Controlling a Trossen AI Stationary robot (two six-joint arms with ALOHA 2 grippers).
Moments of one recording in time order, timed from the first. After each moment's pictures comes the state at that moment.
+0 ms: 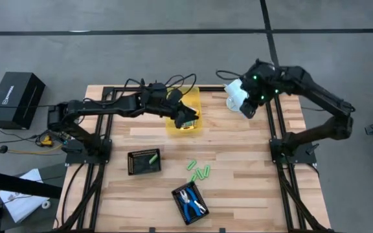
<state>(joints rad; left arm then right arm) 0.23 1.49 1.20 -0.03 0.23 -0.57 -0.47 1.28 1.55 -1.38 -0.11 0.20</state>
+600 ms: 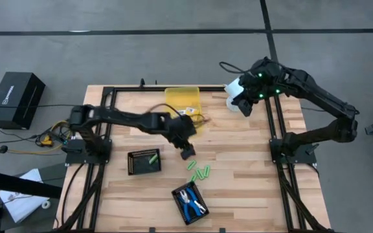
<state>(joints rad) 0.03 1.77 1.33 -0.44 0.26 -0.57 -0.49 1.21 1.47 -1.10 -0.20 0.12</state>
